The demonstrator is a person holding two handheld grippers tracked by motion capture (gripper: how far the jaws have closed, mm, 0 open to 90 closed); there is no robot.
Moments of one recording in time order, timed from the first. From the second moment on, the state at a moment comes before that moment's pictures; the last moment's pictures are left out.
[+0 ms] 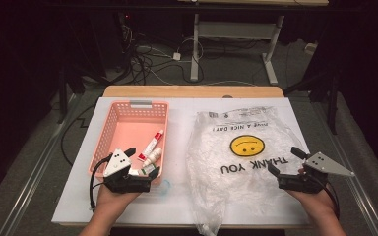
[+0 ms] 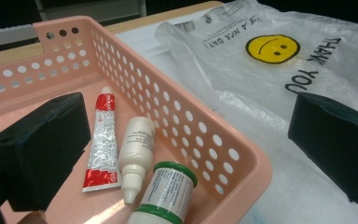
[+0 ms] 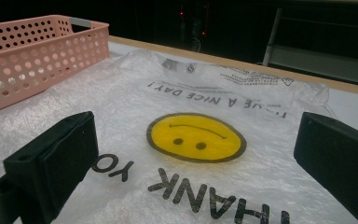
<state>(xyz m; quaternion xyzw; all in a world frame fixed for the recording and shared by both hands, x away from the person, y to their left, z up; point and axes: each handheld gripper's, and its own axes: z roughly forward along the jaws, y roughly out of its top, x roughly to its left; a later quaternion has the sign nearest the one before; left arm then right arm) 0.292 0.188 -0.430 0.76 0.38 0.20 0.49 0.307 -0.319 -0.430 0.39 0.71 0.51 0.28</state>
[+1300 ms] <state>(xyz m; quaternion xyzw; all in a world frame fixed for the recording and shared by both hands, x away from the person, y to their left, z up) 0.294 0.189 -0.428 0.76 0.39 0.19 0.48 0.316 -0.402 -0.439 0.50 0.70 0.43 0.28</state>
